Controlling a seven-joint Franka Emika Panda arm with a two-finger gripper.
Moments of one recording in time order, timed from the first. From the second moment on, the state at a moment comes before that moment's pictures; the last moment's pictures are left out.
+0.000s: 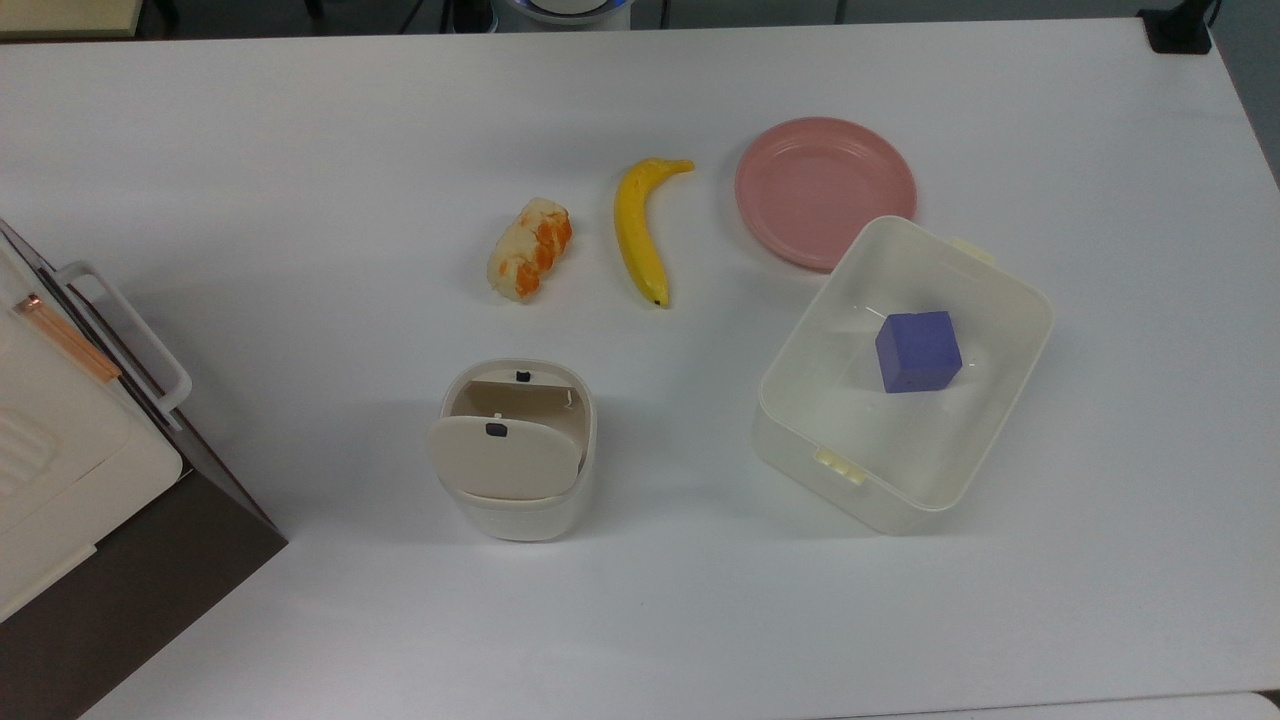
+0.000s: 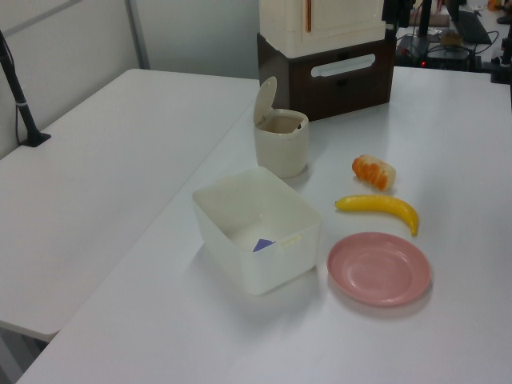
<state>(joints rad) -0.07 -0.01 -0.05 -1.53 -0.01 1.55 -0.01</state>
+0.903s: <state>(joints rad) -0.06 -0.01 -0.05 -1.53 -0.01 1.55 -0.01</state>
